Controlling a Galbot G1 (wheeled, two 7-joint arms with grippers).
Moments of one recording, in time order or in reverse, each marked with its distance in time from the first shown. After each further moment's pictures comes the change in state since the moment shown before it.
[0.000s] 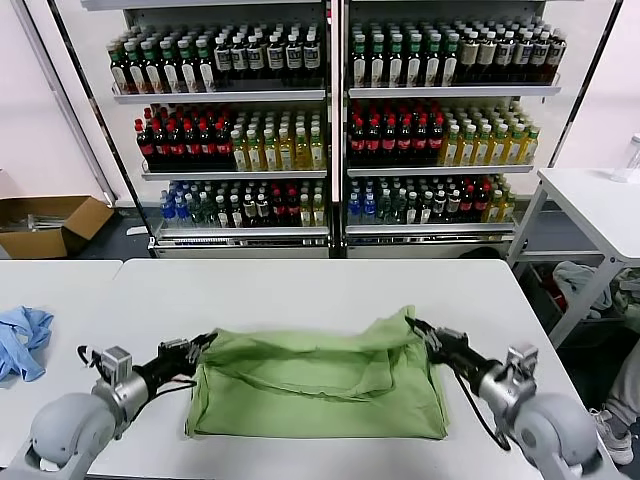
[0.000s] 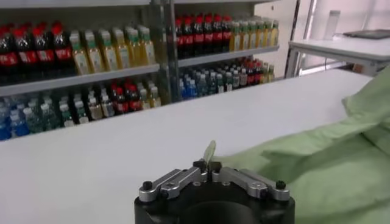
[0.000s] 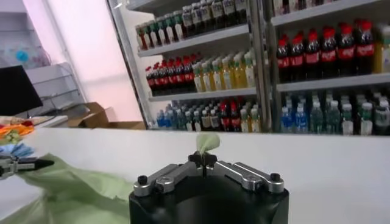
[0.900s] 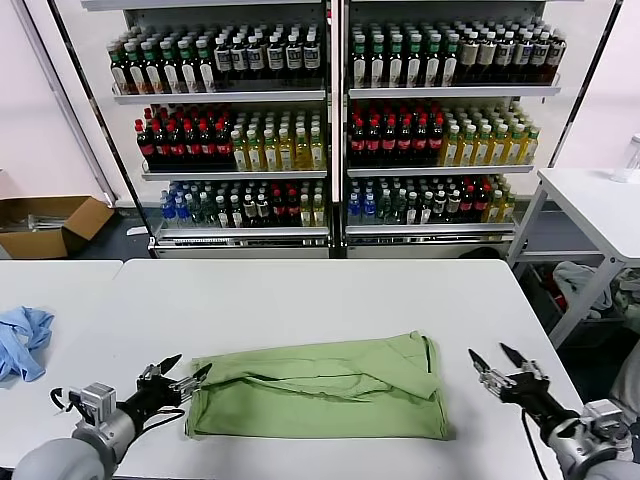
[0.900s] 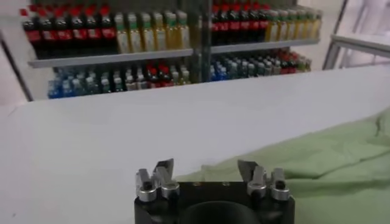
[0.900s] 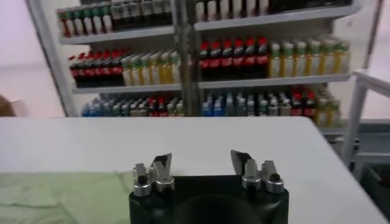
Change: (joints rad) left arm 0.194 -0.059 -0.066 -0.142 -0.091 0.007 -0.274; right arm -0.210 0.111 0.335 0.014 -0.078 0.145 0.034
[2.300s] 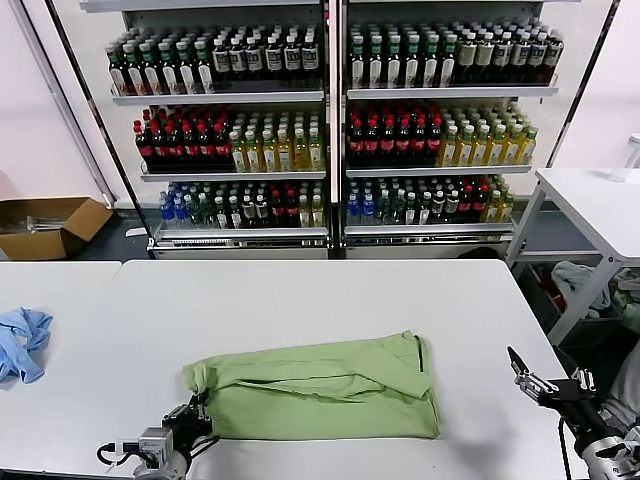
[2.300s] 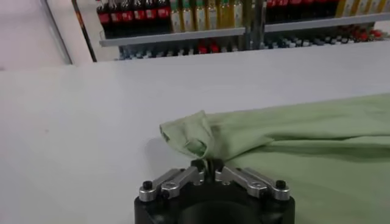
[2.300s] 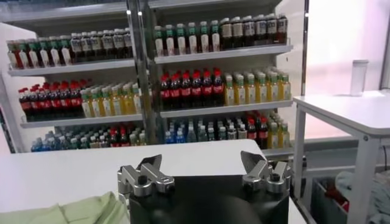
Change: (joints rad) left arm 0.034 -0.137 0.255 0.006 0.174 -0.054 -0.419; right arm -0.052 0.059 0.085 0.019 0.004 0.080 0.013
